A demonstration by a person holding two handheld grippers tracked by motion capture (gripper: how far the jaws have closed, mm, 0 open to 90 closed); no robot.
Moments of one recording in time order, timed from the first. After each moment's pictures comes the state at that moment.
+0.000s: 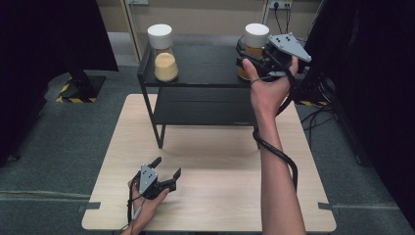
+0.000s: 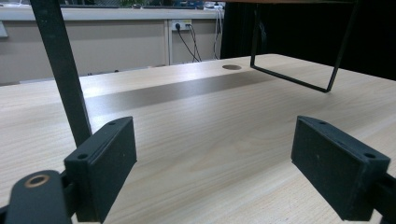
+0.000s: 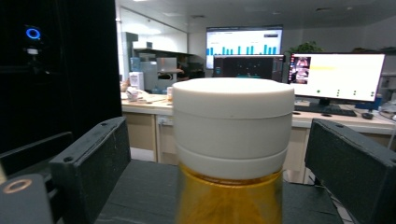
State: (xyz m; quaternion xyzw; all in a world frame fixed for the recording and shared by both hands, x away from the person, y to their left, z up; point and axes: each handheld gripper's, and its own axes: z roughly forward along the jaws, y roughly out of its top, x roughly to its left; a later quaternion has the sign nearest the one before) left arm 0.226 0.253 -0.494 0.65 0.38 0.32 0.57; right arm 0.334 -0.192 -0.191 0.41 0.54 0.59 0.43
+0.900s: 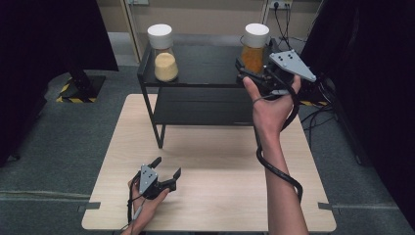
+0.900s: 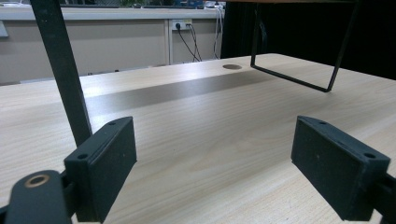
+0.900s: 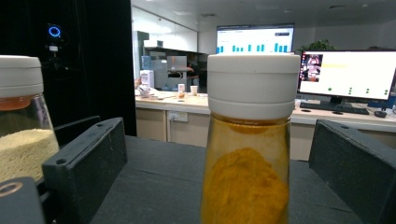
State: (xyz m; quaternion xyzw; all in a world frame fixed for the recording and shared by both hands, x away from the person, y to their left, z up) left arm 0.227 0.253 -0.493 0.66 0.38 0.32 0.57; right arm 0.297 -0.198 -0.206 0.39 0.55 0.60 0.42
